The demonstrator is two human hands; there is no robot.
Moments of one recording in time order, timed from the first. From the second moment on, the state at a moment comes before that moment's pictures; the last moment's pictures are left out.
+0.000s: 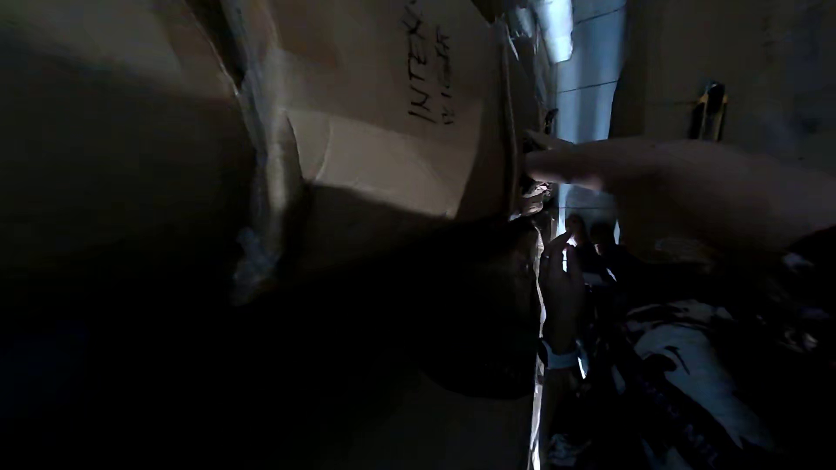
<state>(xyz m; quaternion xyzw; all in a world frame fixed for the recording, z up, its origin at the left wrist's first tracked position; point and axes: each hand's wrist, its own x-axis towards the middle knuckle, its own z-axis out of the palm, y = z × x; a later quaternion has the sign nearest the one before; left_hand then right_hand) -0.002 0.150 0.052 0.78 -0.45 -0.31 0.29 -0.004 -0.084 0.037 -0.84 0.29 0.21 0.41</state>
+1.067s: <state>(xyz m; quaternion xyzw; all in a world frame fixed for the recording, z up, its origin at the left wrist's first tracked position) -0.015 0.168 0.034 0.83 -0.40 -0.16 0.36 -0.071 -0.120 -0.016 -0.96 -0.05 -0.06 0.25</state>
